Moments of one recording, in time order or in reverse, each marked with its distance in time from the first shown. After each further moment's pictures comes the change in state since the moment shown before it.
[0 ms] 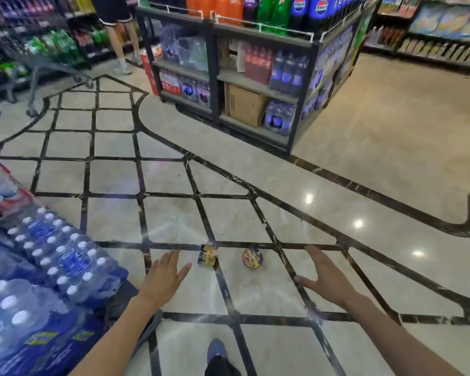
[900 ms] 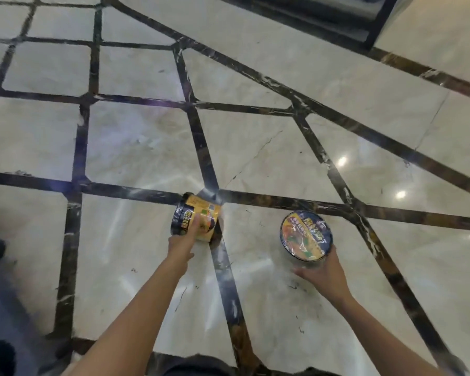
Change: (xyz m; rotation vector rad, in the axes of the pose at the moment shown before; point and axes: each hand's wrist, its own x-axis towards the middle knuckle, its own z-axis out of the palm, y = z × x) left_hand 0.476 -0.119 0.502 -1.411 0.099 -0.737; right_hand 0.445 0.222 0.524 0.571 0.216 0.155
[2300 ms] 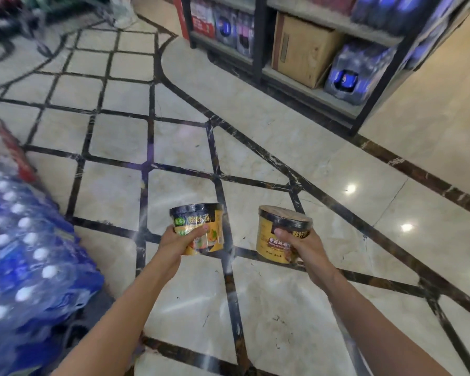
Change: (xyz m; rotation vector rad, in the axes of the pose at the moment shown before) left_hand -0.269 0.298 -0.079 -0.102 -0.153 0.229; right_hand -0.032 -0.387 -0.177 0.580 -0.348 0.086
